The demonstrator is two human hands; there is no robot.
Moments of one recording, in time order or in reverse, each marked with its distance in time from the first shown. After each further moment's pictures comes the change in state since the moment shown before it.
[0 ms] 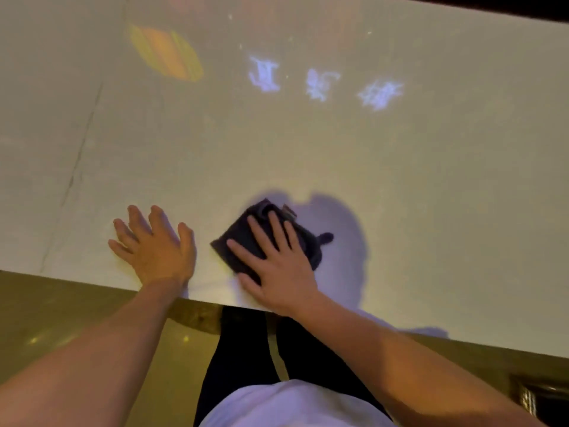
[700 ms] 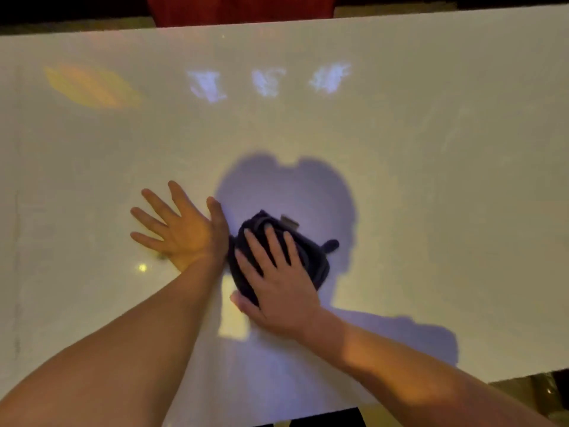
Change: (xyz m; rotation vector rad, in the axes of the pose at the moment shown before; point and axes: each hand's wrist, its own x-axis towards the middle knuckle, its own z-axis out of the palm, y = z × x) left_hand 0.141 0.192 -0.004 -0.092 -0.004 0.100; right_hand 0.103 0.062 -0.024 0.016 0.038 0.256
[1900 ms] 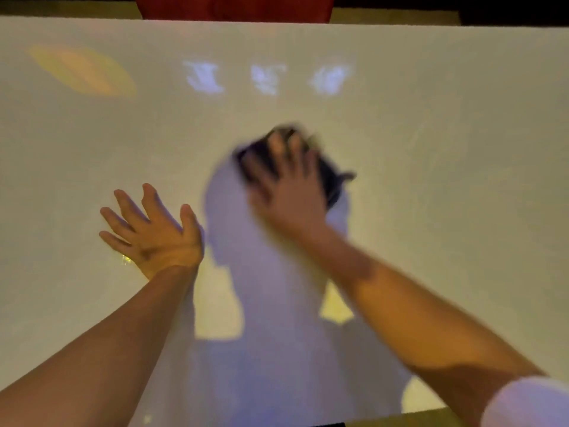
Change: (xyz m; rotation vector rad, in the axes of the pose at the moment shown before) left_hand 0.002 -0.004 0.002 0.086 0.025 -0.017; right_hand 0.112 0.109 -0.059 -0.060 0.141 0.133
